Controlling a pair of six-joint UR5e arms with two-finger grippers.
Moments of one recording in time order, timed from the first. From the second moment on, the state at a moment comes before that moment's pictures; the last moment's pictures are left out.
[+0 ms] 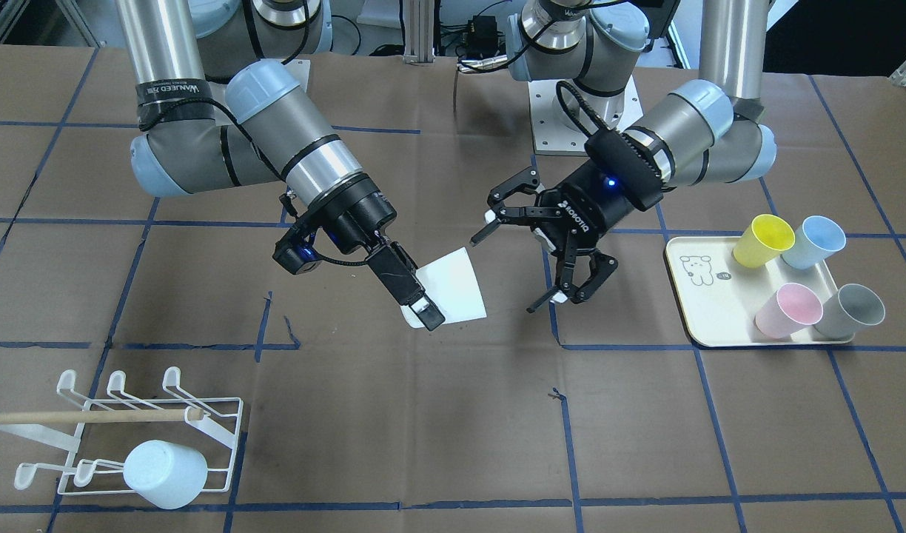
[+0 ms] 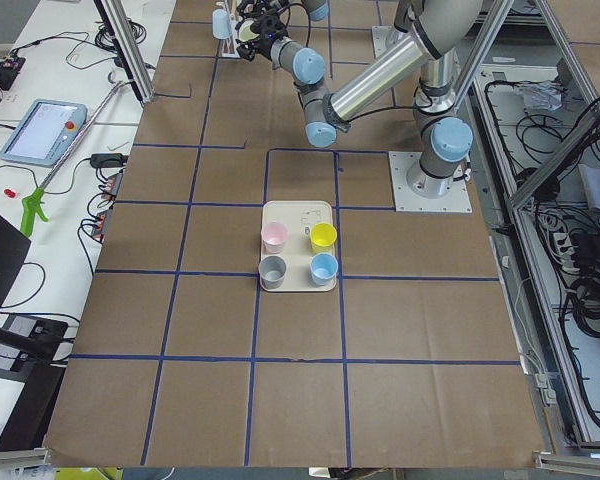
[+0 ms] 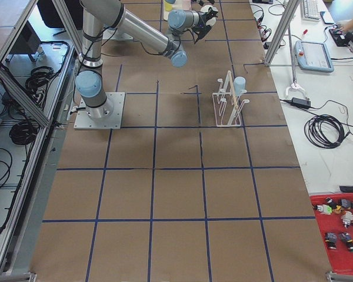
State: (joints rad) left arm -1.40 -1.86 -2.09 0.43 0.54 0.06; right arm 1.79 -1.21 1.94 -3.41 -1.09 1.76
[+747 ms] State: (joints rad) left arm -1.30 -1.77 -2.00 0.02 0.82 0.06; right arm 1.72 -1.21 1.94 -3.42 -1.09 1.69
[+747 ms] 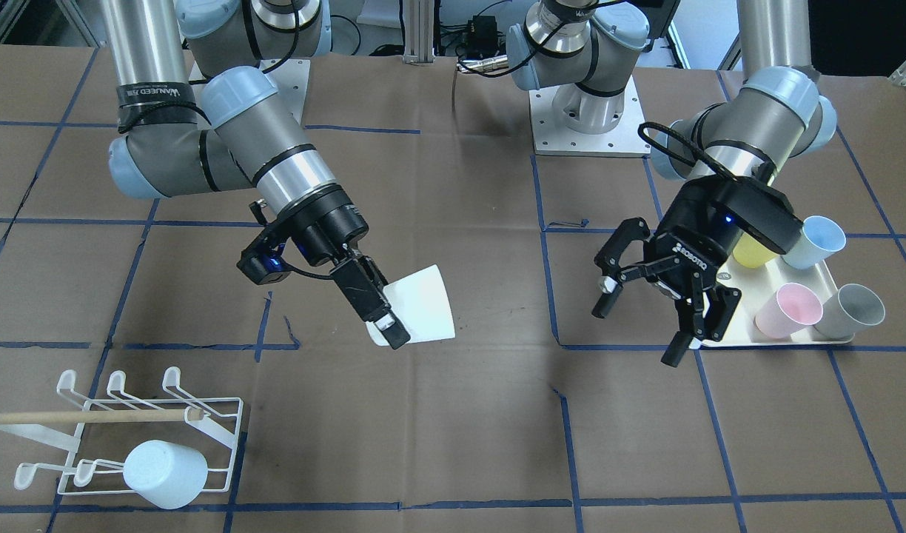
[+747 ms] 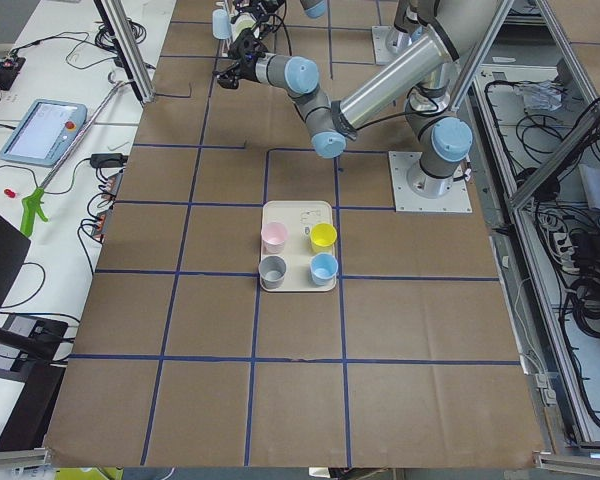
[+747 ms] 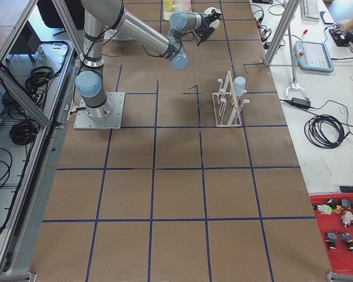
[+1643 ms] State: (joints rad) left arm -1.51 -1.73 -1.41 -1.52 1.50 0.06; right arm 1.51 -1.26 1.94 -3.41 -1.09 1.33
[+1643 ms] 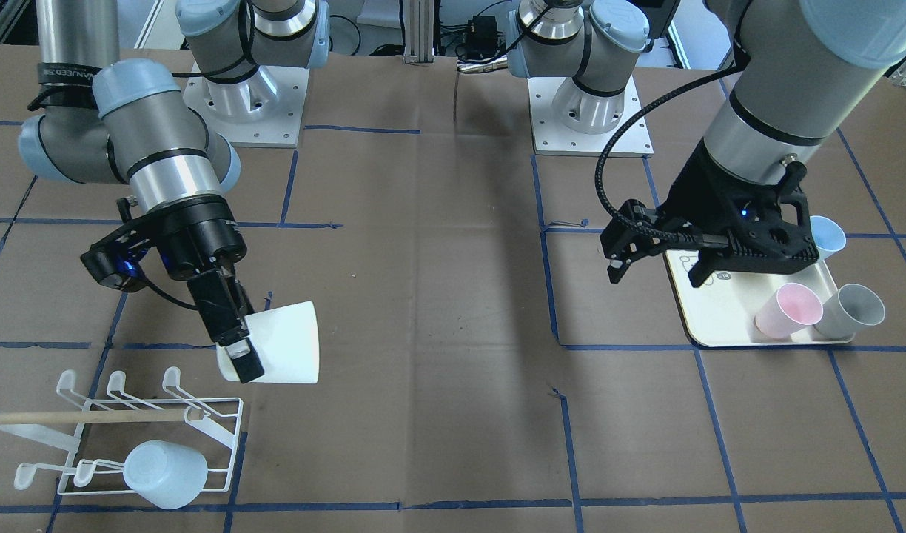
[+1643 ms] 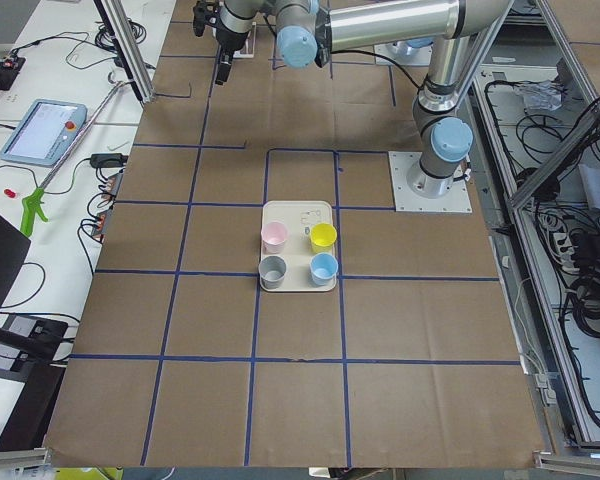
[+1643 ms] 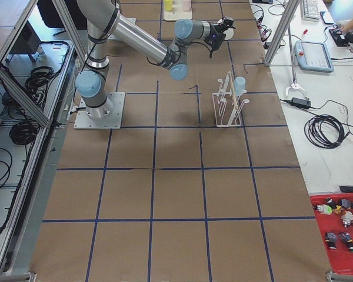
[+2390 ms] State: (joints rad) left arm -1.51 -1.60 -1.55 -1.61 1.54 0.05; right arm 1.29 -1.24 1.90 -3.40 -1.10 0.62
